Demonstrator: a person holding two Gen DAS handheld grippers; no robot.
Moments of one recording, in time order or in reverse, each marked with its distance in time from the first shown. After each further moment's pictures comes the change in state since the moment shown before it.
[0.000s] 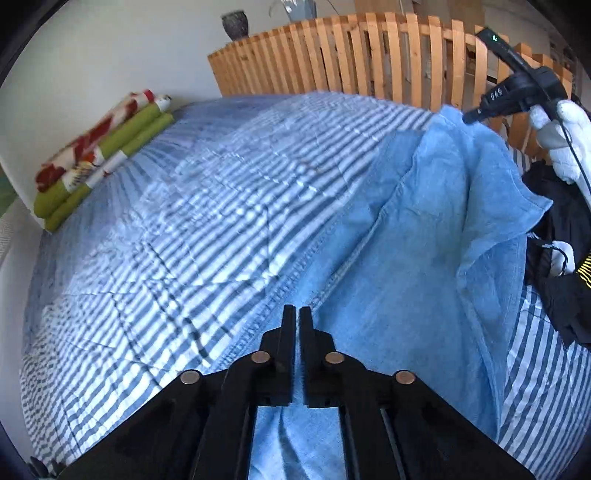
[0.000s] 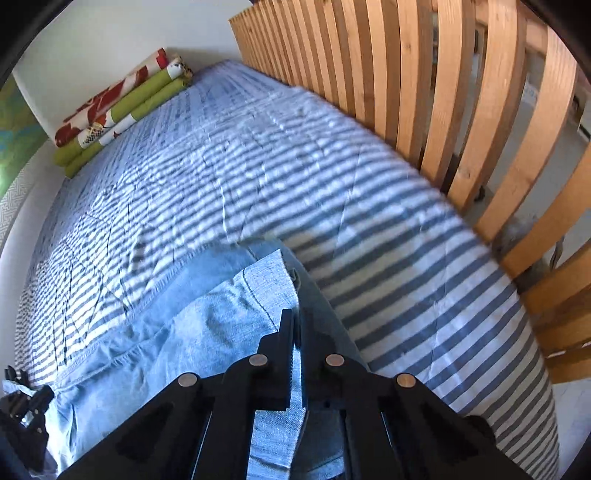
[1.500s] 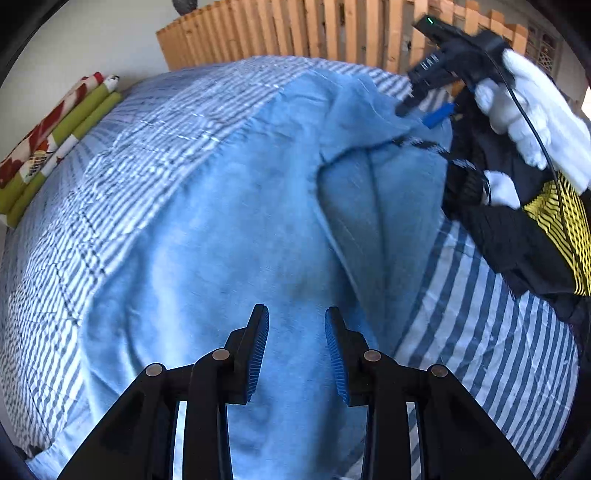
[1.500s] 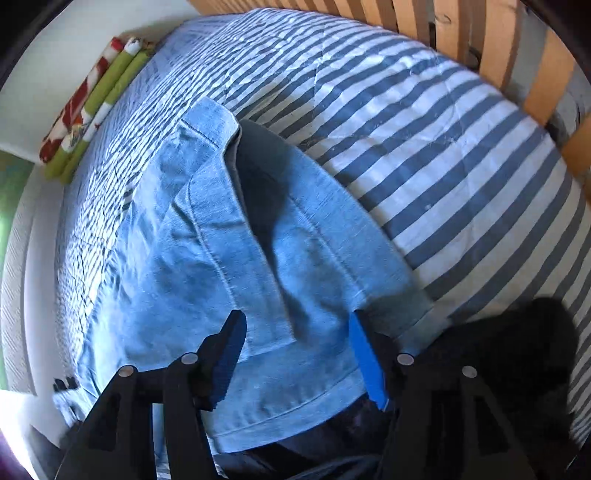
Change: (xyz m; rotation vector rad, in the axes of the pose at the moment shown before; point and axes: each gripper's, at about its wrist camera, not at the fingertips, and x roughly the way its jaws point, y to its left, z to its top) left arm -0.025 -0.089 -0.040 0.072 0.113 -0.145; right arm 0.042 -0.035 -0.064 0.217 0.310 0.138
